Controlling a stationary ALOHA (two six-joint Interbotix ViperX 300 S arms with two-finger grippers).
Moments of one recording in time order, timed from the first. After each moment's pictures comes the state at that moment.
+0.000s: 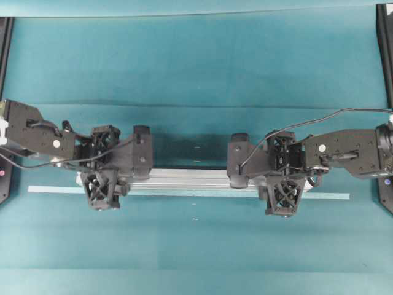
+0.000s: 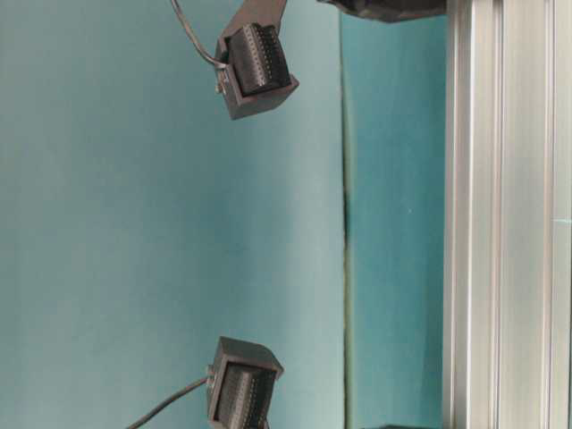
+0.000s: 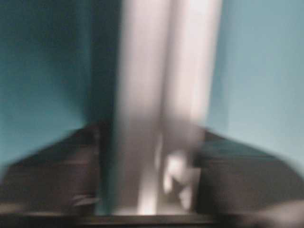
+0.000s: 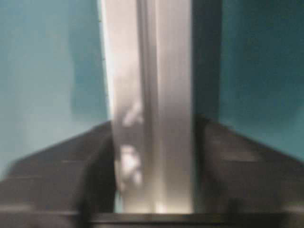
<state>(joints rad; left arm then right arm) 0.00 -0.01 0.80 0.02 0.37 -0.06 0.02 0.03 0.75 0.05 0.51 0.01</state>
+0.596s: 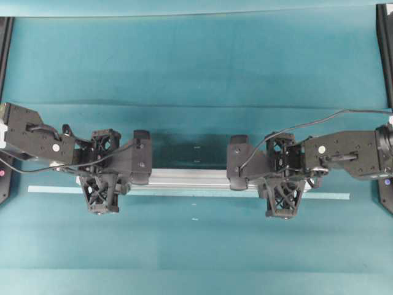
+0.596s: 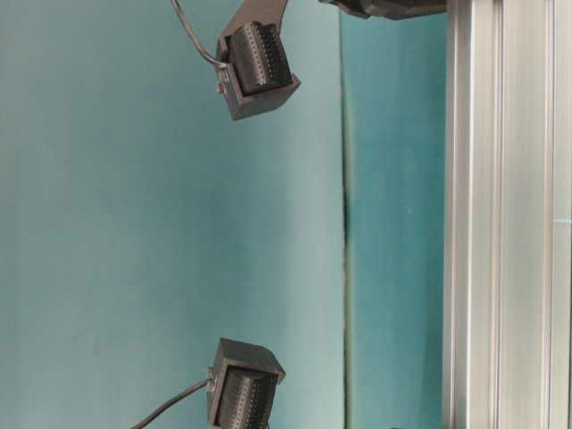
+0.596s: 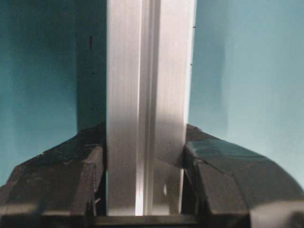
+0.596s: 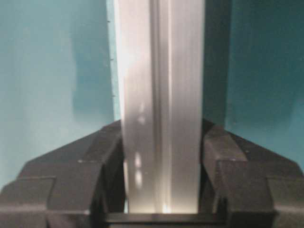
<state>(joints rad) 0.00 -0.01 0.80 0.02 0.36 -0.06 0.01 0.04 0.75 0.05 0.51 0.01</state>
